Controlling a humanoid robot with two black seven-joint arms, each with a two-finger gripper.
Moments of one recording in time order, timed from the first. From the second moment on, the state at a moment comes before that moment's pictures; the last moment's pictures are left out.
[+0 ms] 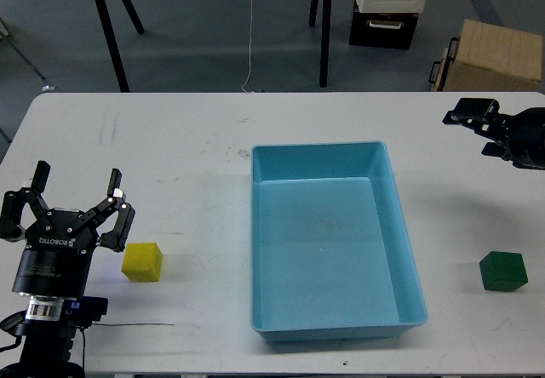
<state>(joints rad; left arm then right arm) 0.32 -0.01 -1.44 -1.69 -0.13 -0.49 0.03 1.47 -0.91 -0.42 1.46 -0.60 0.14 -0.23</state>
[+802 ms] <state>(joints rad) 0.32 -0.02 -1.43 -1.66 -0.13 -0.49 0.03 1.35 -1.02 -0.59 1.60 -0.93 0.23 -0.25</state>
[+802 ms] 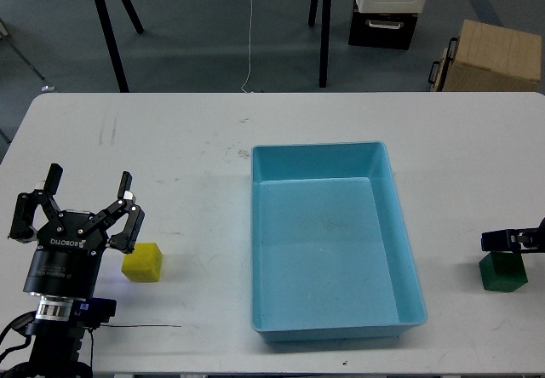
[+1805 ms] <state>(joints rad) 0.32 -0.02 -1.43 -1.65 -0.13 -0.49 0.03 1.28 -1.04 -0.38 1.70 -0.87 0.16 -0.31</state>
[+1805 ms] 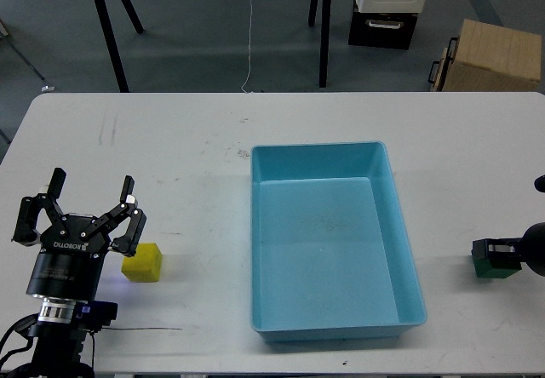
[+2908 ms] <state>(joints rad) 0.30 -0.03 -1.43 -1.65 -0.12 -0.49 0.03 1.52 -0.46 -0.42 1.49 -0.33 0.08 -0.30</state>
